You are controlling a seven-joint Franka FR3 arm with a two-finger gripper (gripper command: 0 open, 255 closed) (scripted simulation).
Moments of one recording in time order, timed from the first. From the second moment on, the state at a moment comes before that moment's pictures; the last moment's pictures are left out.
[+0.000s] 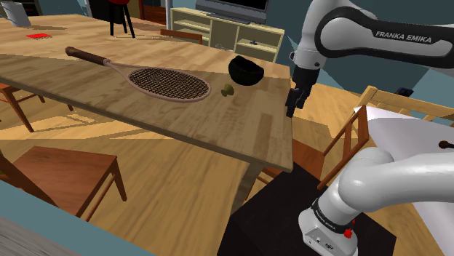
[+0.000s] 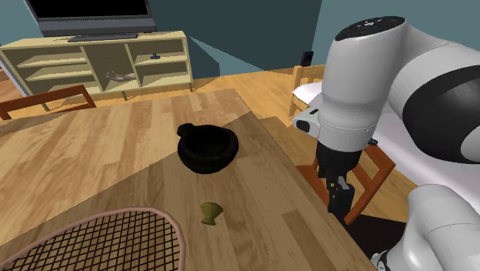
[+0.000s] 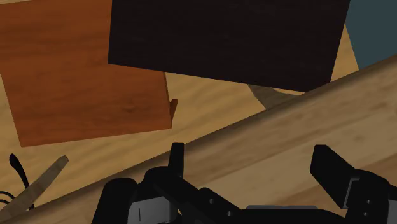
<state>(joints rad) 0.02 -0.77 -0.03 -2.44 -0.05 1.54 -0.12</state>
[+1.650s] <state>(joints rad) 0.06 -0.13 0.06 -1.90 0.09 1.83 0.10</state>
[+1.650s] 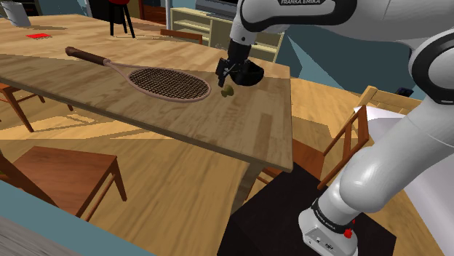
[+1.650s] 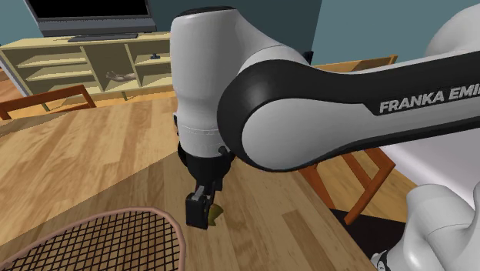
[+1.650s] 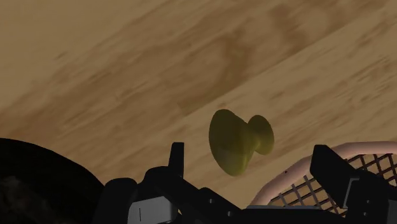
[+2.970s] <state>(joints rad) 0.06 -0.12 0.07 -1.97 0.09 1.91 0.10</state>
